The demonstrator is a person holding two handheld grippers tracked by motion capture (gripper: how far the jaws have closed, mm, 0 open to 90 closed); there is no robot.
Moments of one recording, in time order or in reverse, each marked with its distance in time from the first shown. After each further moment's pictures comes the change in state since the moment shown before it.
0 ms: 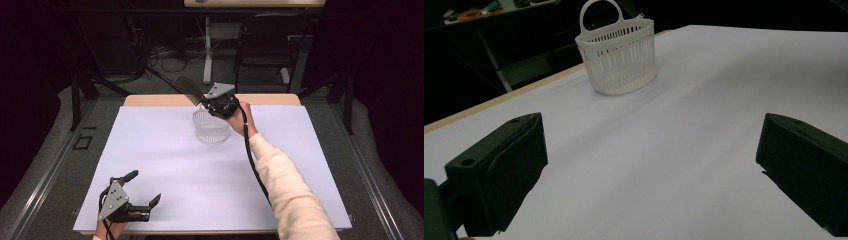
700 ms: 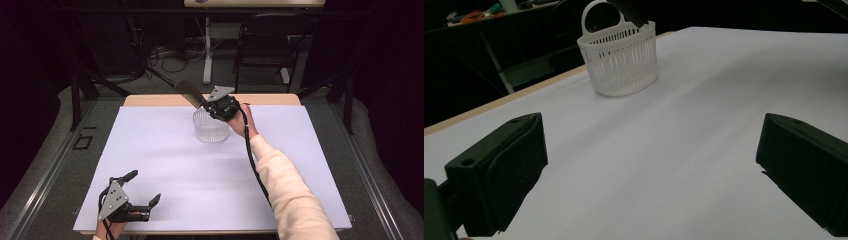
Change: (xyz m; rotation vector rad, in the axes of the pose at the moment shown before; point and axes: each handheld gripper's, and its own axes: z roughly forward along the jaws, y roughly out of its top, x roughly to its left) left arm 0.000 0.000 0.000 -0.004 0.005 0.000; right arm 0.000 -0.011 0.007 0.024 0.022 -0.006
